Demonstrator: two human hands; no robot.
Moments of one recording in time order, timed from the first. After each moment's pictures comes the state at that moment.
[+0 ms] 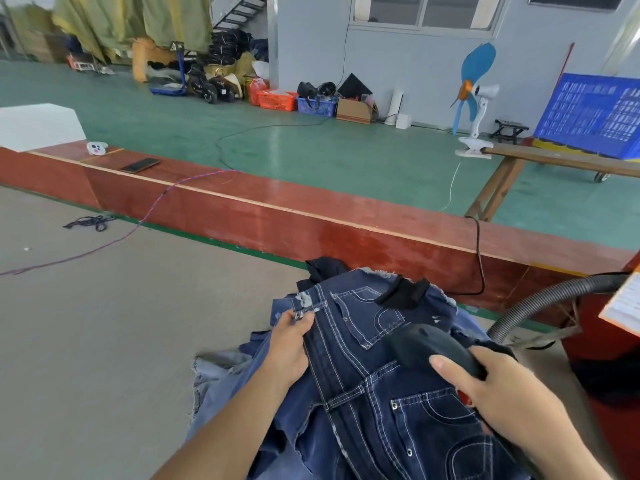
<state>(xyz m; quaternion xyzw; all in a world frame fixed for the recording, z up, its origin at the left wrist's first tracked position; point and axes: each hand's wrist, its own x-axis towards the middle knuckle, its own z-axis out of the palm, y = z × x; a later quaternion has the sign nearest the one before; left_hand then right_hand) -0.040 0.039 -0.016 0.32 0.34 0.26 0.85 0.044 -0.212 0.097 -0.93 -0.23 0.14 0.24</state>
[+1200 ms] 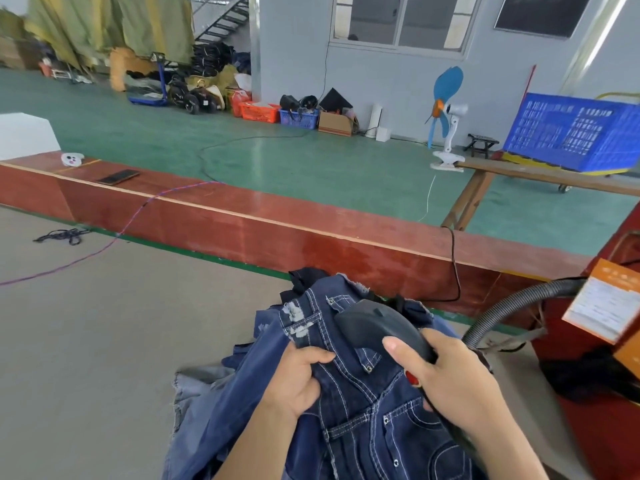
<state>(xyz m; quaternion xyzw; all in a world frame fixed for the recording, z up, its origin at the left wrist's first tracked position) -0.054 -0.014 0.020 0.31 0.22 0.17 0.91 0.023 -0.190 0.117 -0.90 -0.28 0.11 0.31</state>
